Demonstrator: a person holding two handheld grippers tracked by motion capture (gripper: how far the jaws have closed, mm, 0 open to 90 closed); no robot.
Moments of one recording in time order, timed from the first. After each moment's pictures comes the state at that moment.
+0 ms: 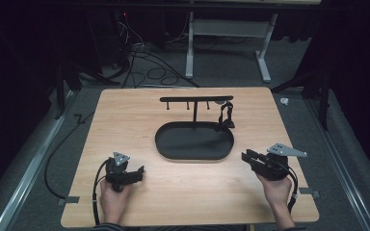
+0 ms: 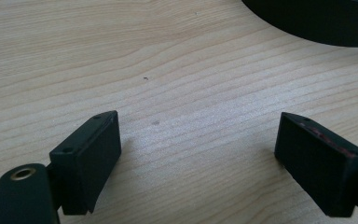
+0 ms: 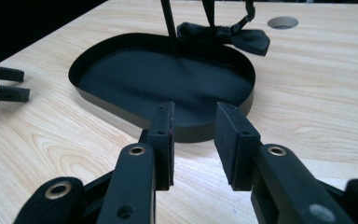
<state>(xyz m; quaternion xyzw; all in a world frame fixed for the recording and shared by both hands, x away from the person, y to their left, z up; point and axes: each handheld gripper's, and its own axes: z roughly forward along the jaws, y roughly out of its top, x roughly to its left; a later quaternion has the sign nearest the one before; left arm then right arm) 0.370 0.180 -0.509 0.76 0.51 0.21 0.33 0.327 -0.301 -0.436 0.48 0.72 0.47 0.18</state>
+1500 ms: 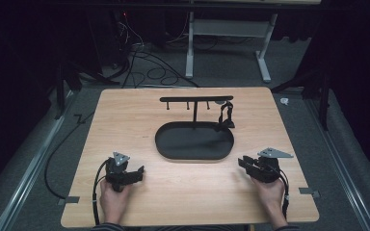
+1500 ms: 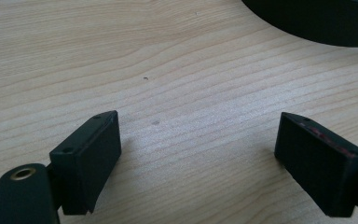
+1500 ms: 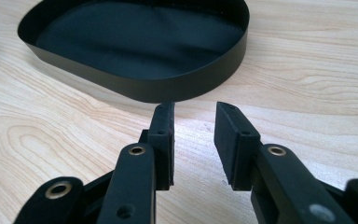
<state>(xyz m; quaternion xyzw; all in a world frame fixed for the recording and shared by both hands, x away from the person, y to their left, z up) 0.370 0.180 -0.509 0.76 0.51 0.21 0.34 0.339 -0.297 -0.477 0.51 0.74 0.41 0.17</state>
